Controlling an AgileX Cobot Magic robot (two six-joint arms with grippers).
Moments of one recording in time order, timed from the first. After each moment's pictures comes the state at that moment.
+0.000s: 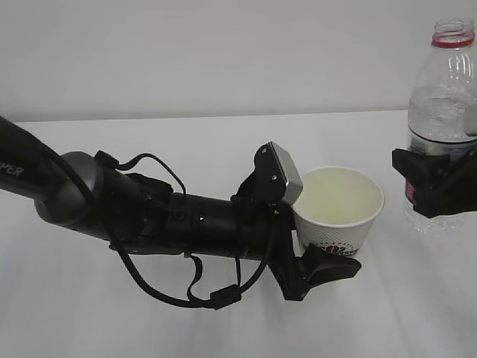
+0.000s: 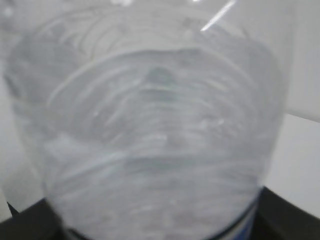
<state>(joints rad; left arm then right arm) -0.74 2.15 -1.08 0.98 -0.85 -0.60 0.13 1.30 -0.39 -0.33 -0.55 0.06</state>
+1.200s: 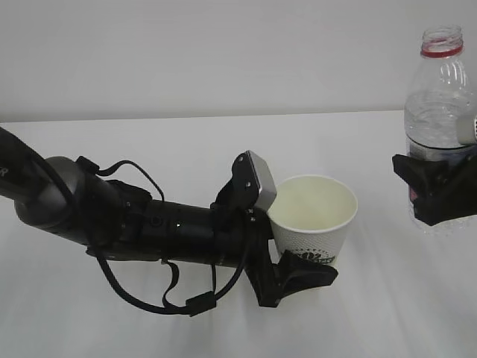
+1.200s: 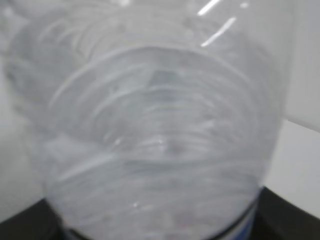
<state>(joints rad) -0.68 2.15 -1.01 1.02 -0.92 -0.60 0.13 1.30 -0.39 -0.33 -0.53 -0.02</state>
